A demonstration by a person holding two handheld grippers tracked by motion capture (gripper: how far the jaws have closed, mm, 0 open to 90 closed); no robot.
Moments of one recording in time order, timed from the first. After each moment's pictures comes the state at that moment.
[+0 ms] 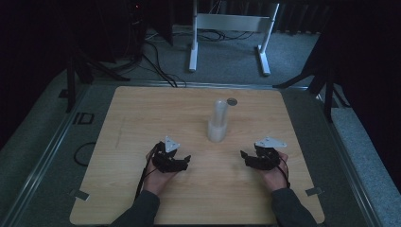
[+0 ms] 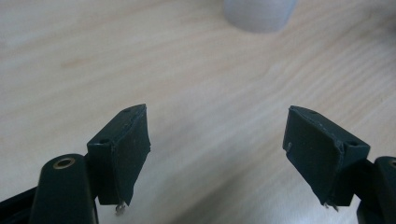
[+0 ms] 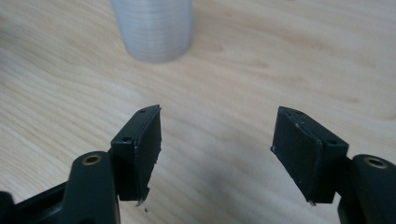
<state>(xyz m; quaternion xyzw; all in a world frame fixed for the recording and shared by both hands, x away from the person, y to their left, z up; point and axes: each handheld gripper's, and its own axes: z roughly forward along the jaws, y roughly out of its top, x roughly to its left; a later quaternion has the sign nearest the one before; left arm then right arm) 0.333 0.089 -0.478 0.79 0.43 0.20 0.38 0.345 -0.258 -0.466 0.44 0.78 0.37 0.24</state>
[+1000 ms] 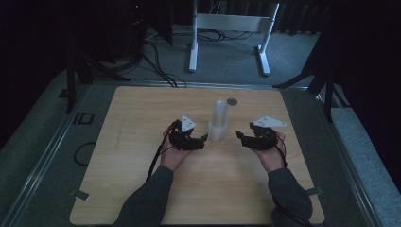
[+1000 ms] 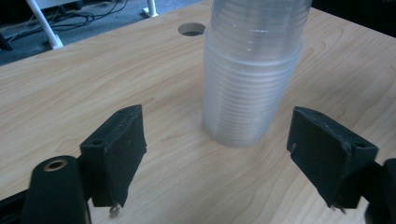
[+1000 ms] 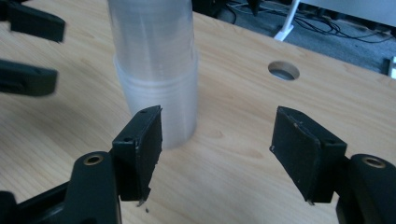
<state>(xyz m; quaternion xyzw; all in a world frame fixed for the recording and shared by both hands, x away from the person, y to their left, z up) 0.390 0.043 -0.442 0.78 0.37 0.23 0.45 0.381 -0.241 -0.410 0.40 0.77 0.42 0.26</state>
